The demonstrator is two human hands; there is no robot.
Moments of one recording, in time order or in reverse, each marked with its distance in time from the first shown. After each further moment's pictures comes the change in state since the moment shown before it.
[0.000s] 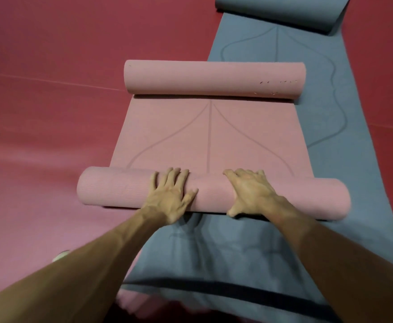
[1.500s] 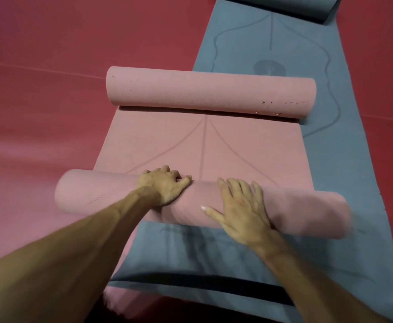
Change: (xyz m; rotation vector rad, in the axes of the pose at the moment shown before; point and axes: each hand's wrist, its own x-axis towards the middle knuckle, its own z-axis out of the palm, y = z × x) left_hand 0.035 0.003 -0.007 -0.015 -0.184 -0.083; right_hand -0.043 -0.033 0.052 0.081 0.365 0.132
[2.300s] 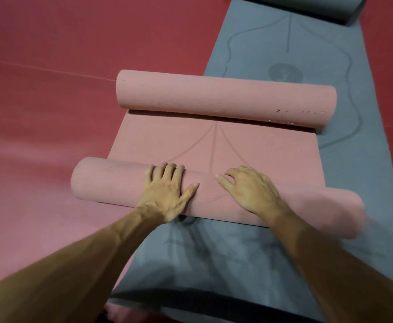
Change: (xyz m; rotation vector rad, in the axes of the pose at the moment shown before) left_hand -0.006 -0.006 0.009 0.139 0.296 0.032; right_hand 0.083 0.022 -0.030 0.138 -0.216 0.023
